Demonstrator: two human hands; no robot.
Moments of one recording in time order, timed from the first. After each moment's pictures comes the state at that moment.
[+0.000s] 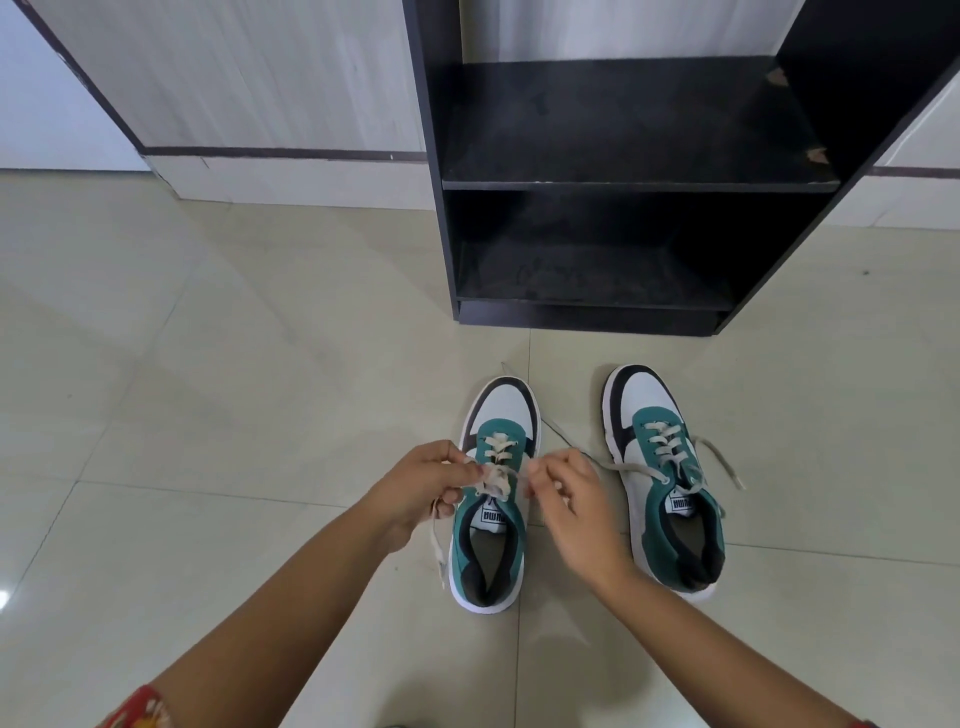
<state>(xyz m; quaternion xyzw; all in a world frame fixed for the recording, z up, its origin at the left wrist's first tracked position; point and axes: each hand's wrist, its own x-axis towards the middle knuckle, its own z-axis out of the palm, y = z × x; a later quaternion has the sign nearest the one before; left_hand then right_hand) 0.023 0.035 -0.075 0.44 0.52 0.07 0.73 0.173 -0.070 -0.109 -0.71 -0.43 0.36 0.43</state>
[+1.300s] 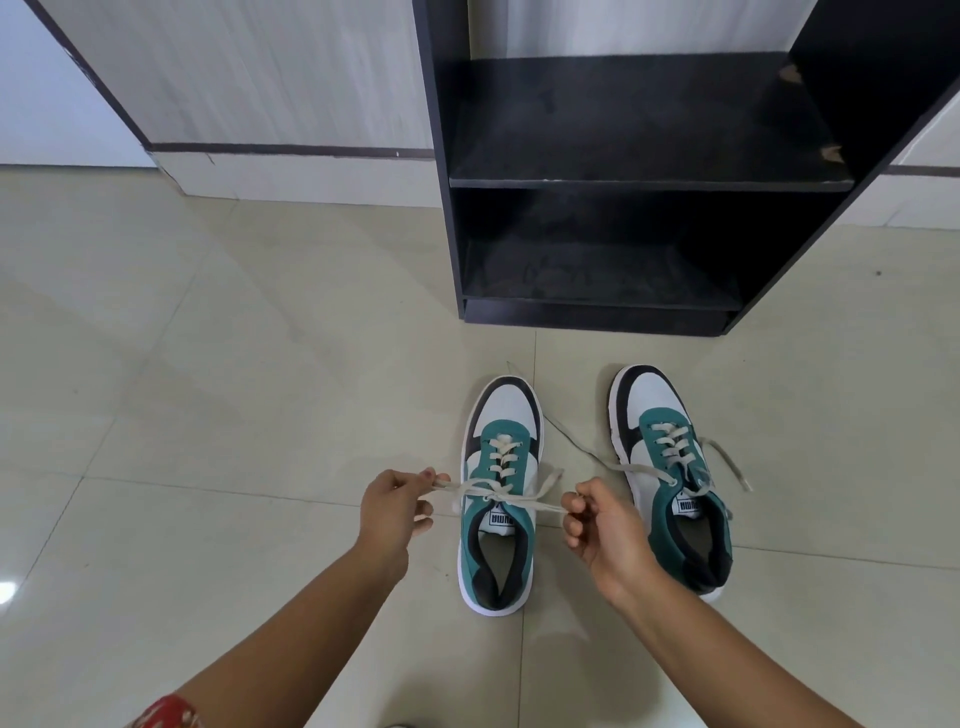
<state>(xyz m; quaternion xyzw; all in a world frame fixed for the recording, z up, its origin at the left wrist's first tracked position) 0.001 0.017 -0.114 0.32 0.67 0.24 0.63 0.183 -0.080 -0.111 -0.62 0.01 0.58 0.53</state>
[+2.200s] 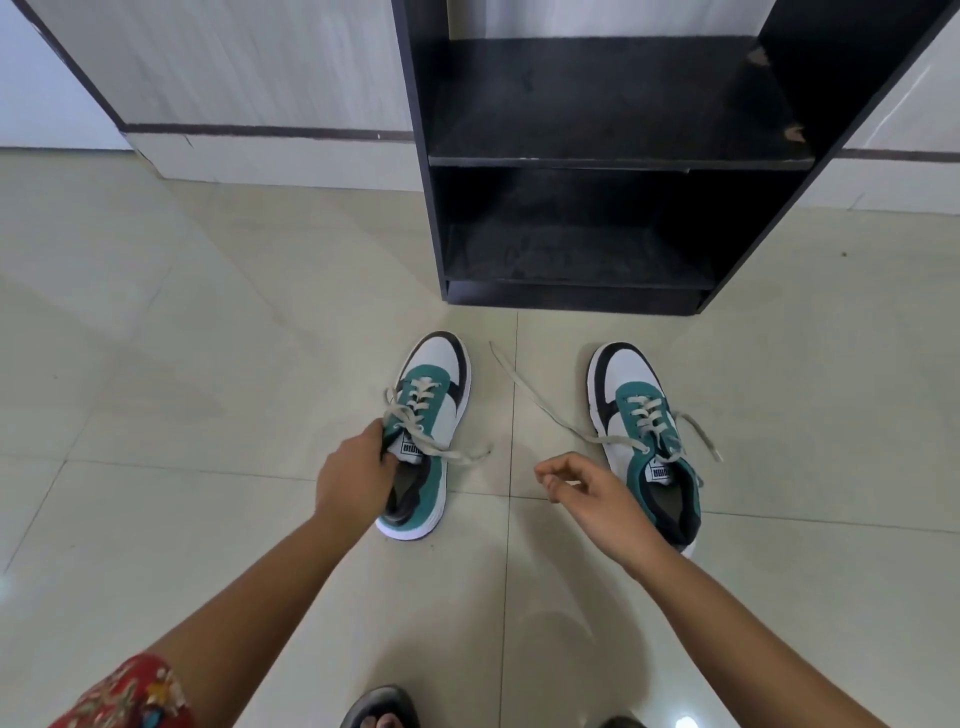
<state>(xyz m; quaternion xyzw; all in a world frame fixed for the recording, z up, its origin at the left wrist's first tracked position) -0.018 0.032 -0.113 0.74 0.63 0.02 0.25 0.200 -0.104 -0.100 -0.74 -0.35 0.48 0.33</state>
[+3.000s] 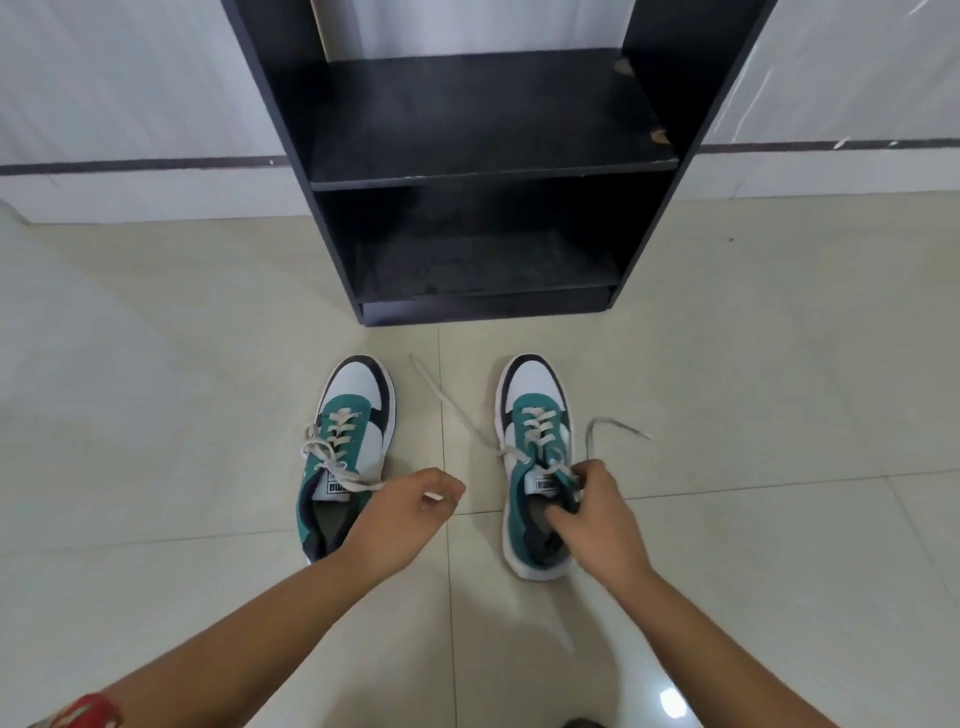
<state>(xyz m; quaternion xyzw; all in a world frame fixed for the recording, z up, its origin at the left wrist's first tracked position) 0.064 -0.013 -0.103 0.73 0.44 0.01 0.53 0.242 -0.144 -0.112 -0.88 -0.27 0.33 0.22</state>
